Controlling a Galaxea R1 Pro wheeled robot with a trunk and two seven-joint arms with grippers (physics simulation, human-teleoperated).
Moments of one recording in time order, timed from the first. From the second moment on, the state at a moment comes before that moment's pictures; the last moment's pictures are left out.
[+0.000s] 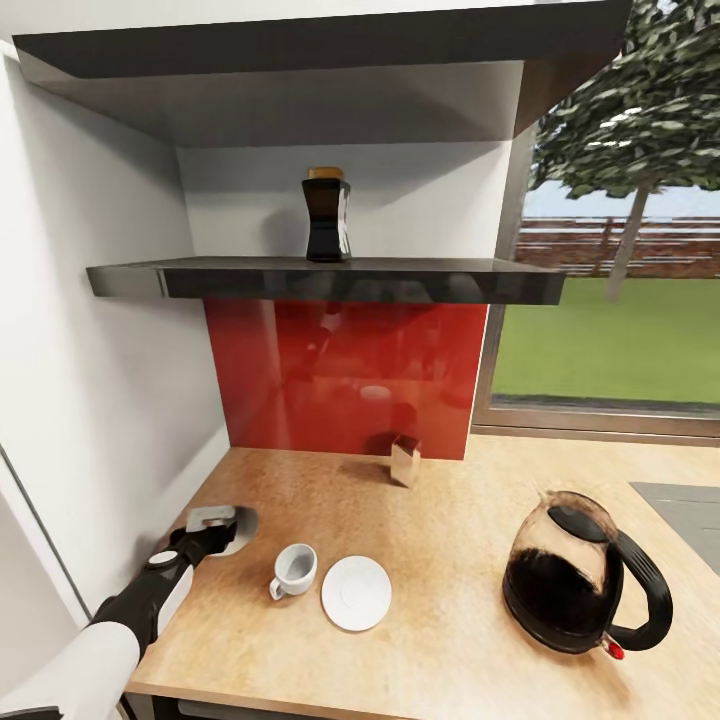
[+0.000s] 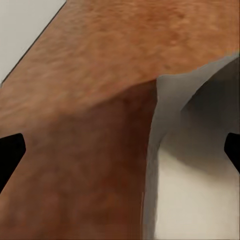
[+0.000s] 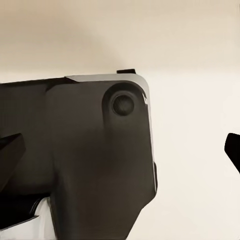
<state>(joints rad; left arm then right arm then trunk) -0.68 0.12 0.07 -0.45 0.01 0.04 -0.03 -0.02 0.00 -0.11 -0.06 0.01 -0.18 0.00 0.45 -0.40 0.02</state>
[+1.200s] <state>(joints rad) -0.68 0.12 0.00 -0.45 -0.03 0.04 0.00 -0.02 0.00 -0.11 -0.06 0.00 -0.18 0.00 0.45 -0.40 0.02</state>
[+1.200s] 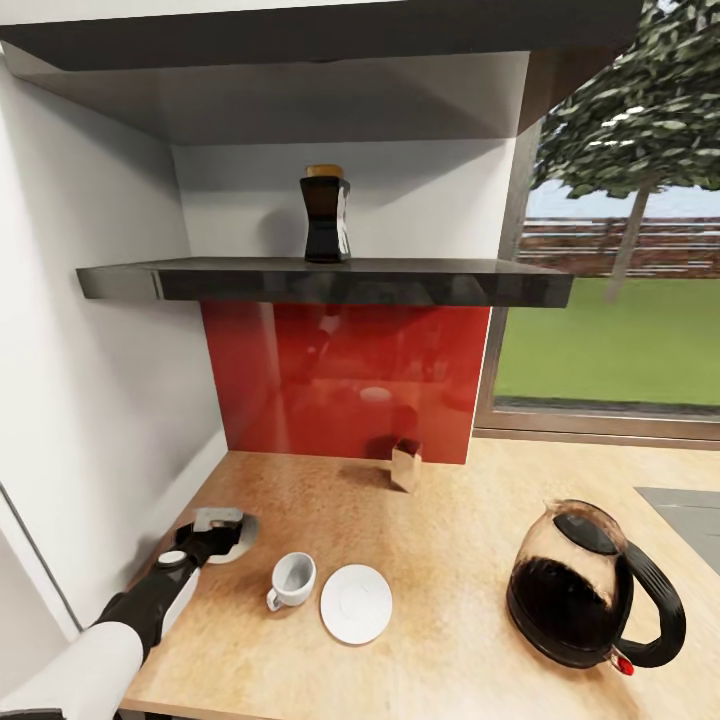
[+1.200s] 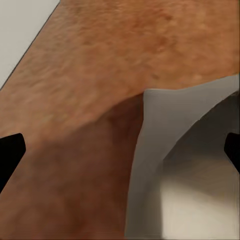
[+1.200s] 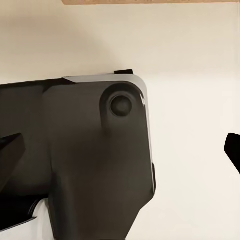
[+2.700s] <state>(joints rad) -0.67 0.12 -0.01 -0.47 -0.02 -0.02 0.01 -0.02 0.01 -0.11 -0.06 0.00 -0.18 0.00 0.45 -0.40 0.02</state>
